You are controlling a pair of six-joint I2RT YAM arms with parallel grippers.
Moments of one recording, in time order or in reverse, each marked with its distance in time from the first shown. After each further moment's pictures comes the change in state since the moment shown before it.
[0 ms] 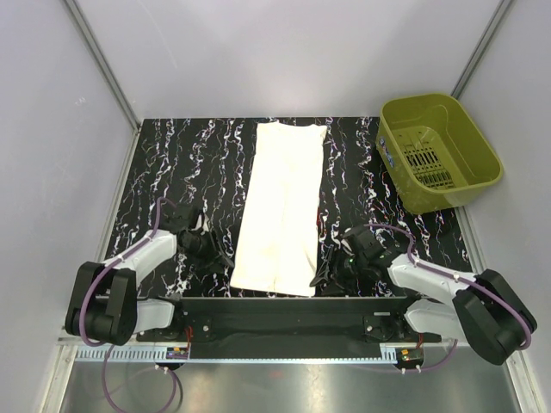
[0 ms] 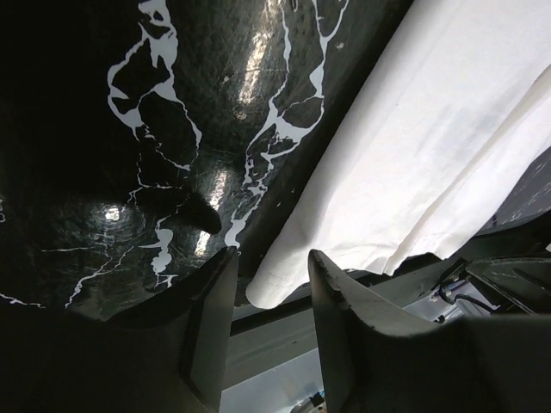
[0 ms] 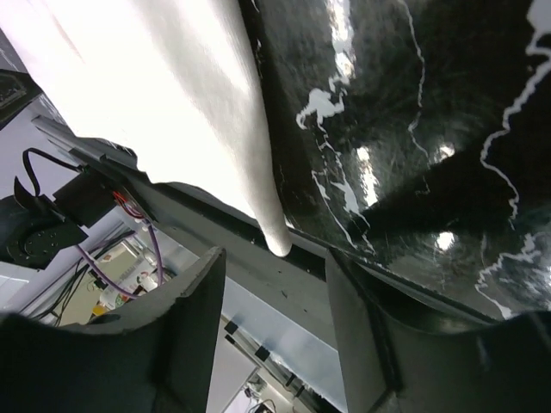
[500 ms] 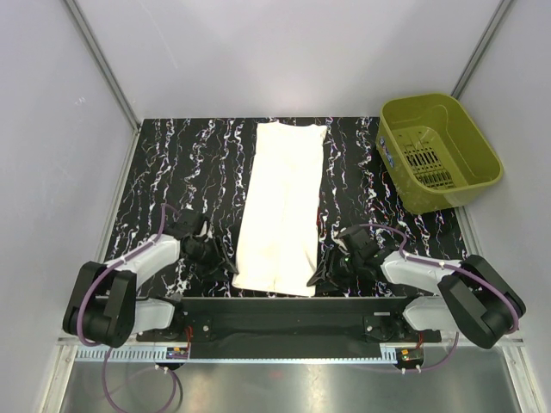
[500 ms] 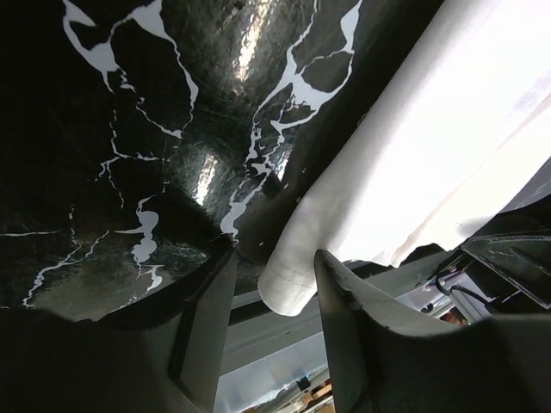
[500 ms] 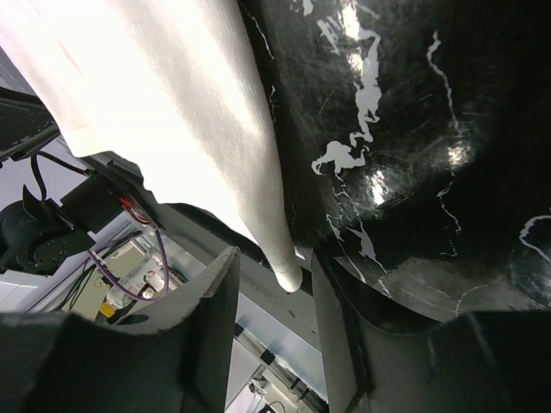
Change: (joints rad) left arm -0.064 -0.004 -0.051 0.020 0.009 -0.087; right arm 0.010 0.122 -0.007 0.151 -0.018 0.026
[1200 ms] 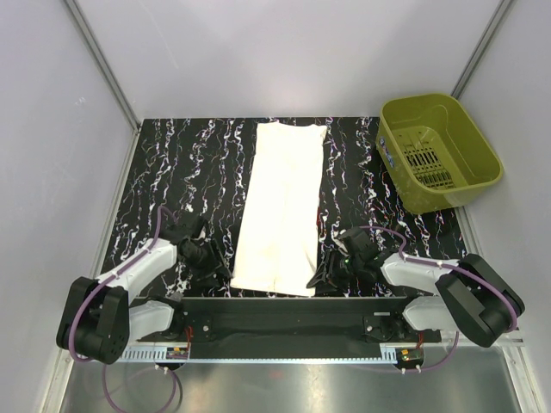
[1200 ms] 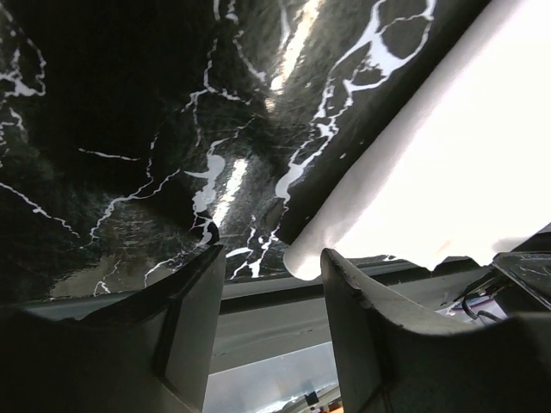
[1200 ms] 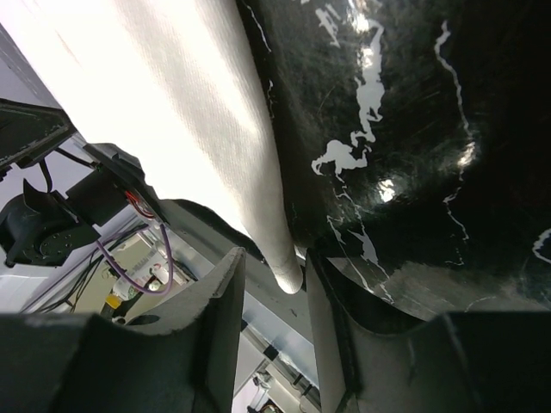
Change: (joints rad) left arm -0.029 -0.101 0.008 -0.143 -0.125 -0.036; right arm 0.003 0.011 -0.032 0.068 -0.024 0.016
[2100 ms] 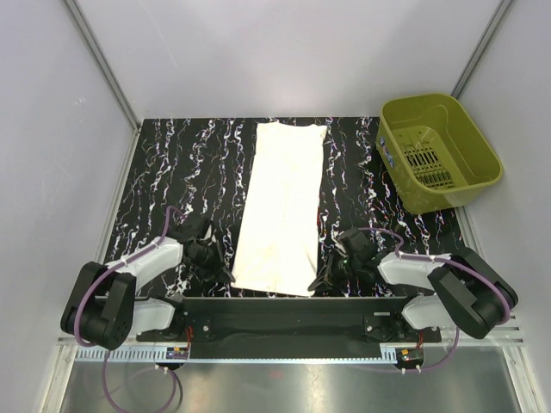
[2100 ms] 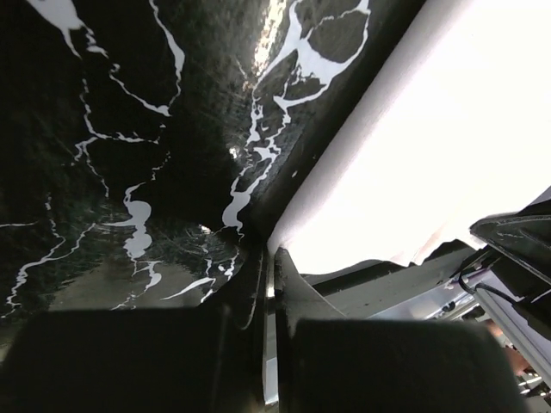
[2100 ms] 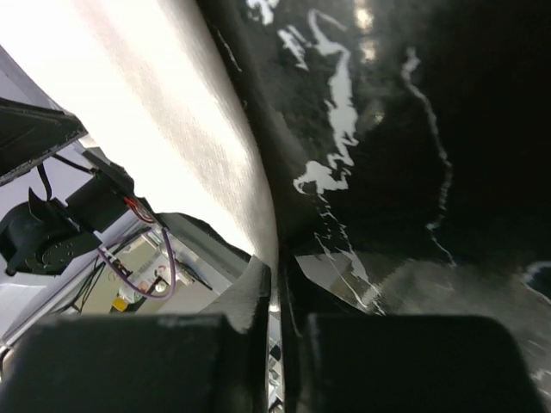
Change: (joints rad) left arm -0.033 0.087 -0.029 0.149 0.097 0.018; right arm 0.004 0.064 -0.001 0.048 -0.008 0.023
